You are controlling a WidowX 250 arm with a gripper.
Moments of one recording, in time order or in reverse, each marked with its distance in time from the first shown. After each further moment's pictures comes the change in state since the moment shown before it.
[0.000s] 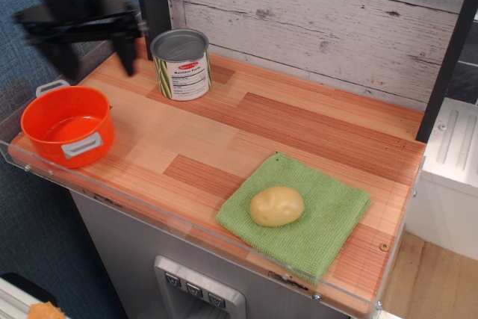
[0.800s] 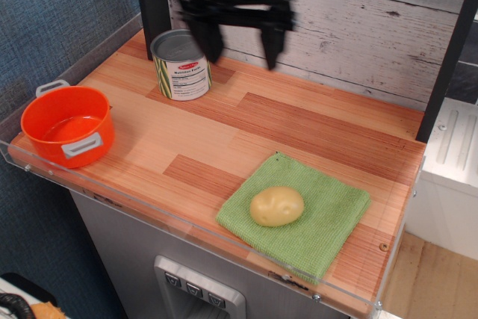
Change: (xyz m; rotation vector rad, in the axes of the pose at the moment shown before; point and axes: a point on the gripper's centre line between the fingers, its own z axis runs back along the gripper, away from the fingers) arm -0.005 -0.133 0.008 -0.122 0.025 -0.341
